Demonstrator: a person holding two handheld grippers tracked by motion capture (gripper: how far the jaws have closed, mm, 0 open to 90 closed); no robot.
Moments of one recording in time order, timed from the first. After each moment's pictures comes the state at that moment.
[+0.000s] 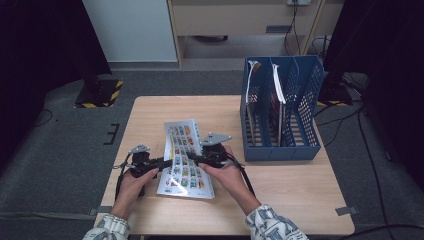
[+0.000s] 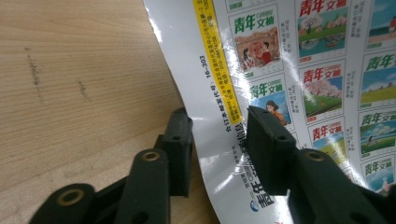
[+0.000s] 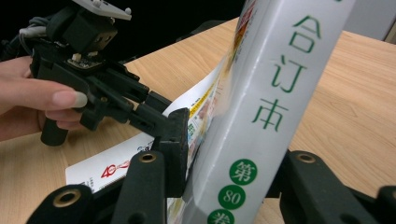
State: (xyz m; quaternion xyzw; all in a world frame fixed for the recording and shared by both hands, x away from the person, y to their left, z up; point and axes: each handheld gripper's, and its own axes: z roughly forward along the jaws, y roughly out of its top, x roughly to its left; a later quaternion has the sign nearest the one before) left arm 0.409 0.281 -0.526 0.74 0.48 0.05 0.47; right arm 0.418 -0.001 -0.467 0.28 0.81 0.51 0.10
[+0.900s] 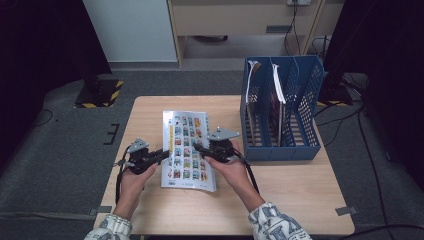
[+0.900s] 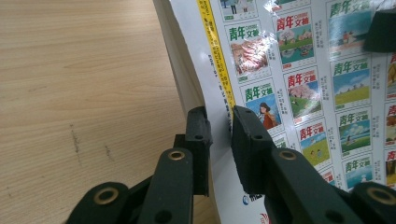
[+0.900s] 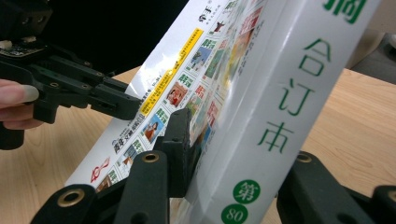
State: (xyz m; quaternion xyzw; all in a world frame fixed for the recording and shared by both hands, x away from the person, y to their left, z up) left arm 0.400 0.268 -0.488 0.74 0.45 0.15 0.48; right arm 0.427 -0.020 -0.455 0.30 0.78 0.53 0.15
